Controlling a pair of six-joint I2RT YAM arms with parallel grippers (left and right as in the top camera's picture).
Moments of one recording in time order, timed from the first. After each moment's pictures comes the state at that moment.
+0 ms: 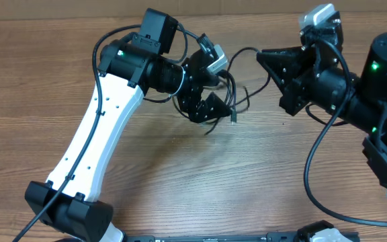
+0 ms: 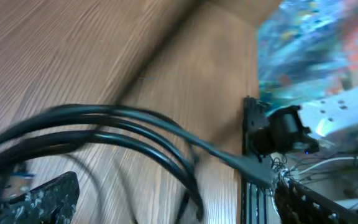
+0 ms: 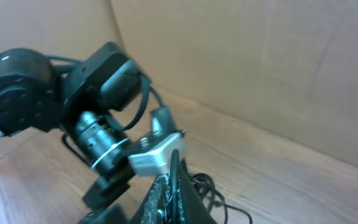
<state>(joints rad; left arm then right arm) -0.39 1.75 1.86 -1.23 0.93 0.55 0.33 1.24 1.84 -0.93 -0.41 0.02</state>
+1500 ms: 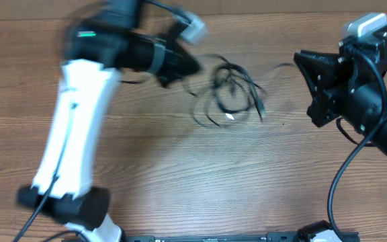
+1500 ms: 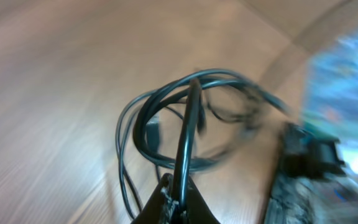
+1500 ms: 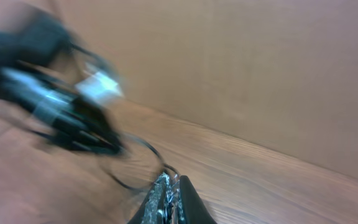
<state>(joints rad) -0.23 1.80 2.18 -1.40 0.76 0.39 0.33 1.18 1.94 -1.07 -0.17 0.00</state>
